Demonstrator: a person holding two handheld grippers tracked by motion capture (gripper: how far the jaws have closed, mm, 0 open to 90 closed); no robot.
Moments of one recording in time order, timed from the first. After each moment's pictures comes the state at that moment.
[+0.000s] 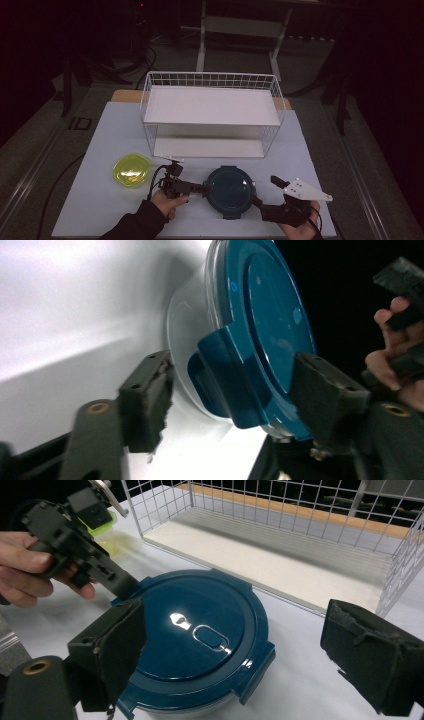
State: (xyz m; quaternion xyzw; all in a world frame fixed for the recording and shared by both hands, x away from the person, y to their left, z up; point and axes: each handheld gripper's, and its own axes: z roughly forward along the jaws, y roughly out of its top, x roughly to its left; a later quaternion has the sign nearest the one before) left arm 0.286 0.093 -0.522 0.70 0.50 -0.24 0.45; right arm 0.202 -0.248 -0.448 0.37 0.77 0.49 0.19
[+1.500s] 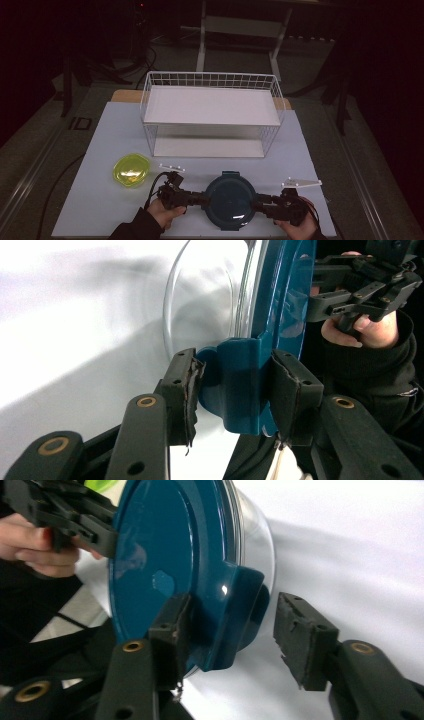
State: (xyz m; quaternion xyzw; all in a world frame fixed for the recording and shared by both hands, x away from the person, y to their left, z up) left arm 0.258 0.092 -0.517 0.74 0.42 -0.22 0.47; right arm 0.227 -0.267 -0.486 0.44 0.78 0.44 -0.04
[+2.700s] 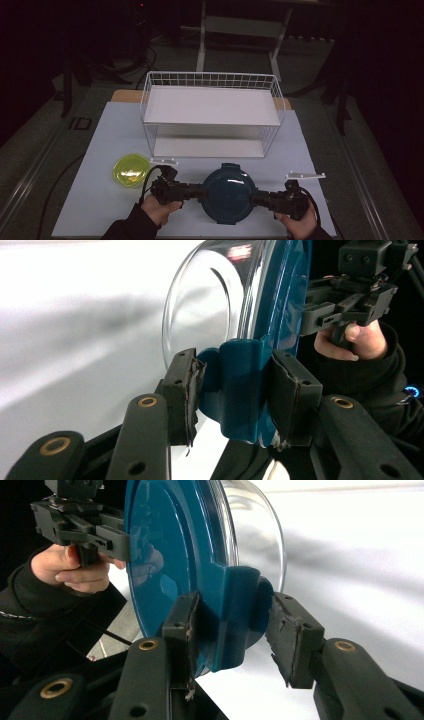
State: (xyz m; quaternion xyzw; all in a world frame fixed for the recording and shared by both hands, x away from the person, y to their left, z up) left arm 0.253 0.104 -0.471 0.73 0.41 -0.17 0.51; right arm 0.234 -0.264 -0.462 0.45 0.75 0.48 -0.10
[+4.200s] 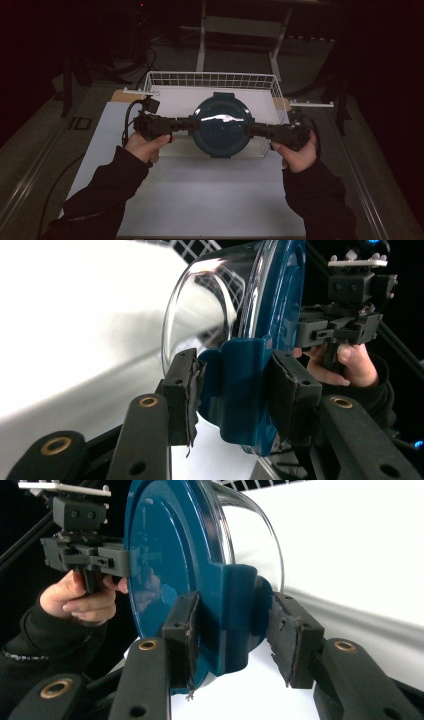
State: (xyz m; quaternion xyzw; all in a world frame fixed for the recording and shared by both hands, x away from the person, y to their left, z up) left arm 0.335 0.140 -0.333 0.70 0.41 -0.09 0.58; right arm 0.333 -0.230 -0.323 0.41 0.73 0.55 -0.06
